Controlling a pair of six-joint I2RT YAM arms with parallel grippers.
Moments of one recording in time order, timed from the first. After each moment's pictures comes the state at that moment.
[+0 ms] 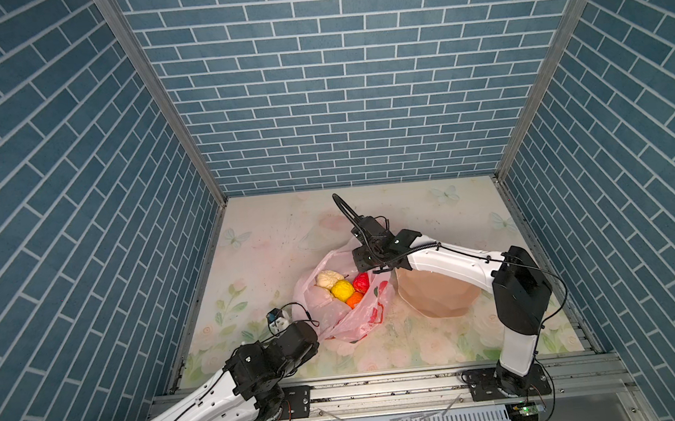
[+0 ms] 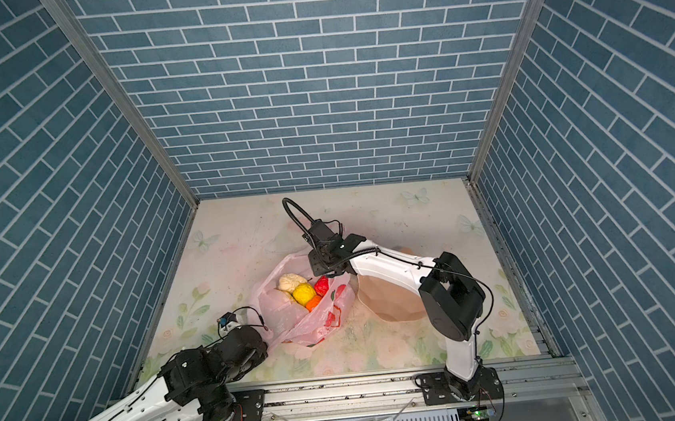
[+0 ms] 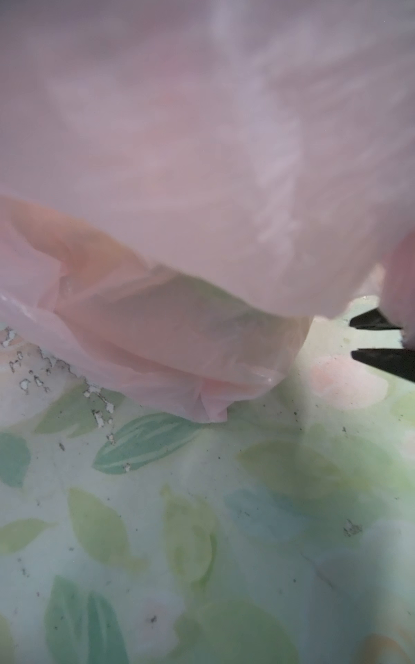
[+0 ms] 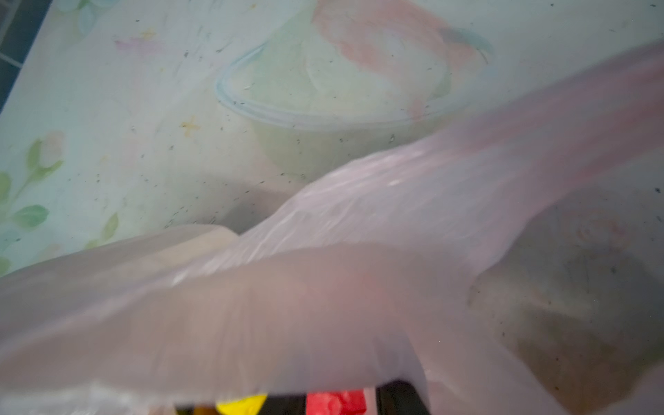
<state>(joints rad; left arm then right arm) -0.98 0.54 0.39 -0.91 -0.27 -1.36 0.94 1.82 1.45 -0.55 0.10 0.45</state>
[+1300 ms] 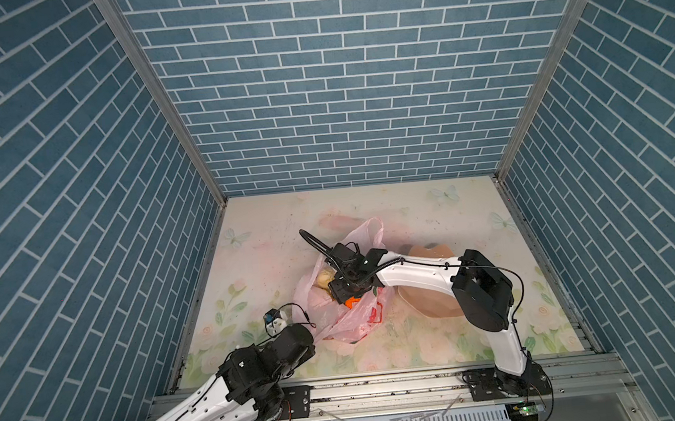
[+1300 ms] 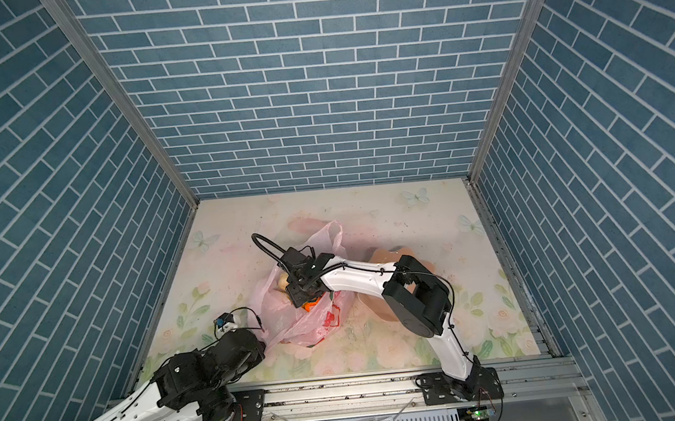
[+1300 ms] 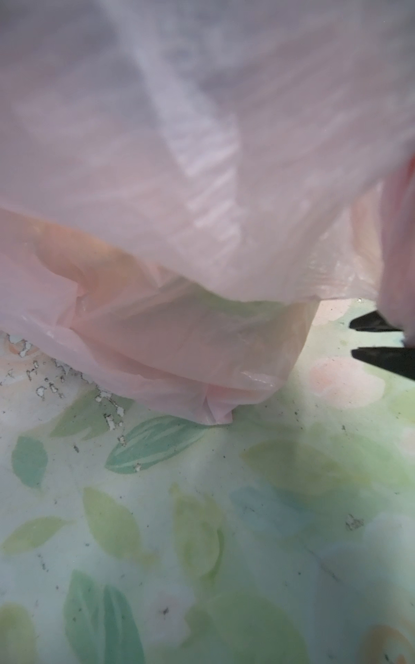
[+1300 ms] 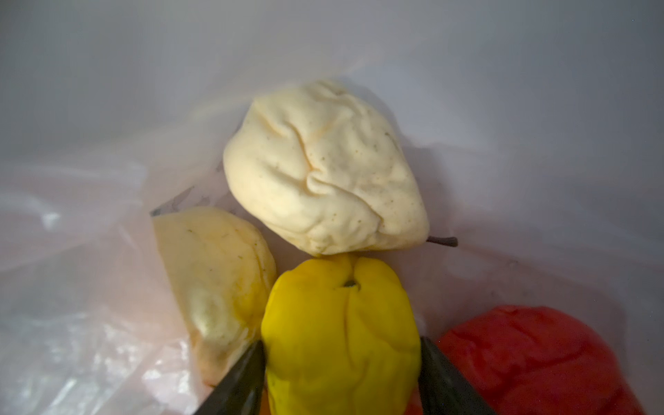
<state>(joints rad) -0.99 0.45 0.37 -0.95 -0.28 -1.35 1.06 2.05 1.55 -0.60 -0.01 0.43</state>
